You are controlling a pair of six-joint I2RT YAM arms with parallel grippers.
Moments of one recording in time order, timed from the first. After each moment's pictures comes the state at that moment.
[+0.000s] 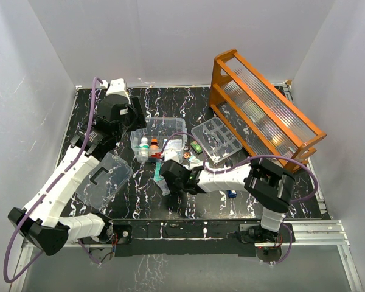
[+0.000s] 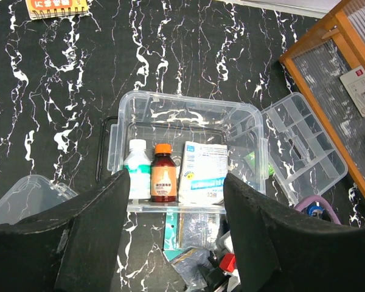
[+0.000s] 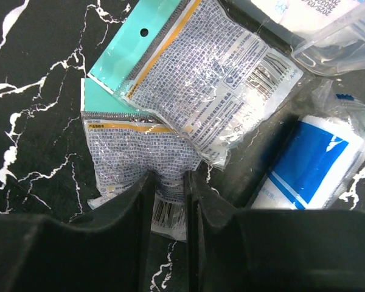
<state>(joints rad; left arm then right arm) -0.54 1.19 1.36 -0.68 -0.38 -0.43 1.13 1.77 1.00 -0.13 0.29 0.51</state>
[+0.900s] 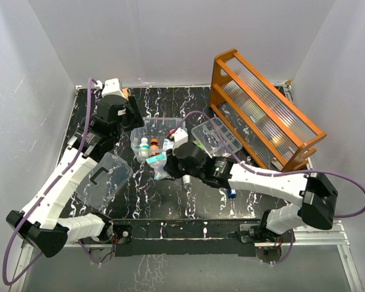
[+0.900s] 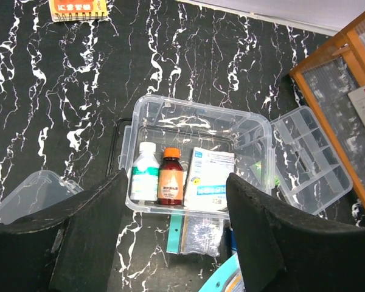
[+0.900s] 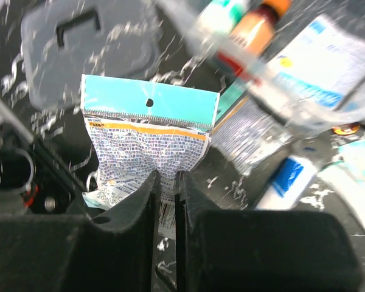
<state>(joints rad) -0.54 1.18 1.36 -0.70 -0.44 -0.45 1.10 1.42 1.04 -0.19 0.14 0.44</state>
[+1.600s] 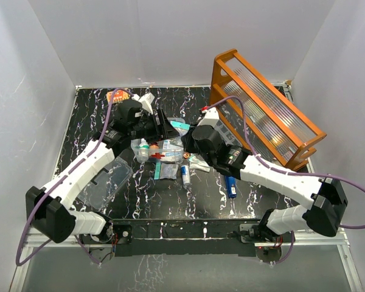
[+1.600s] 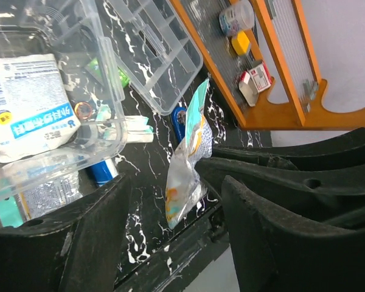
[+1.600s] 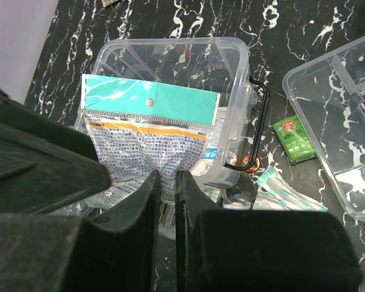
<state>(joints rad) -0.52 1.29 1.18 -0.44 0.31 -0.69 0.93 1.32 1.07 -0.19 0.47 0.66</state>
